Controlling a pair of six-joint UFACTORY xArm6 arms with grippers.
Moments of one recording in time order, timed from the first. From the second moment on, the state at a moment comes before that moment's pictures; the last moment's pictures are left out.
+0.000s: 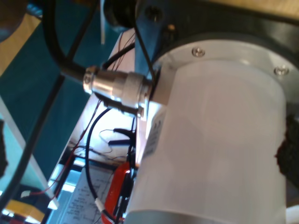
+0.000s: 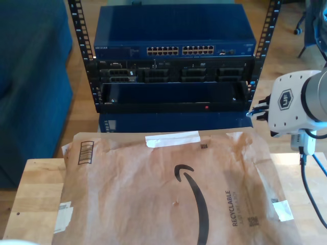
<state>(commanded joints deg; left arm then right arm) 89.5 -28.2 -17.5 9.5 84.2 -13.2 6.7 -40.2 -29.2 18.1 33.7 92.7</state>
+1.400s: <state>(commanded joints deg) 97.9 -28.4 -5.9 8.7 59.6 -3.2 14.0 -23.3 -25.0 7.2 -10.5 92.2</state>
